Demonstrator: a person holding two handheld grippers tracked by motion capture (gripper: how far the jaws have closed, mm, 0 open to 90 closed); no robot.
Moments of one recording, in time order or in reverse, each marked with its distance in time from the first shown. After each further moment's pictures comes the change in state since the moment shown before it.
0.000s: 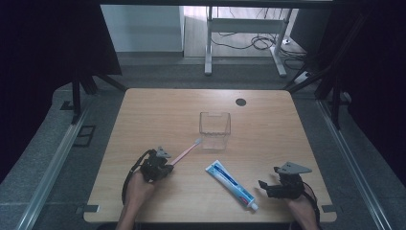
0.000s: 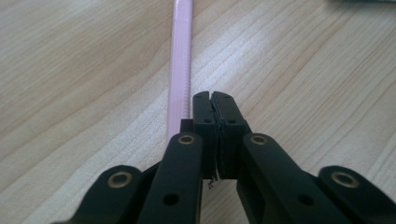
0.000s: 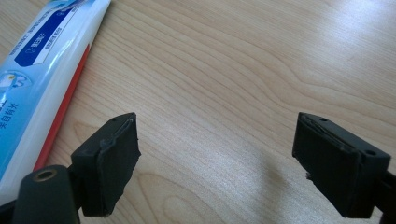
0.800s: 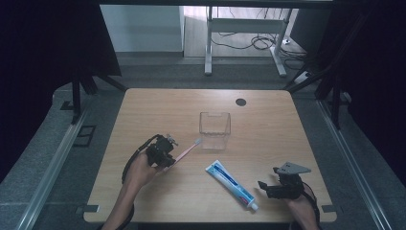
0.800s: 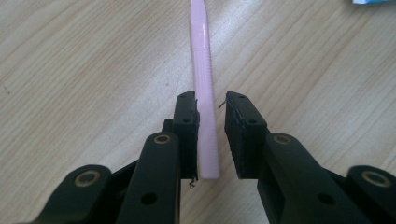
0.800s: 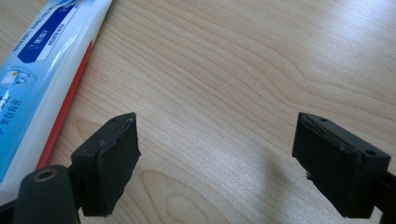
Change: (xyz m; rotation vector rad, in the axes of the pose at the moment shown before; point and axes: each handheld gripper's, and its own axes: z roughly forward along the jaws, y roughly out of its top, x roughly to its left) left arm 0.013 0.054 0.001 0.202 0.004 0.080; right arm 0.001 0.000 0.001 0.009 0.012 -0.001
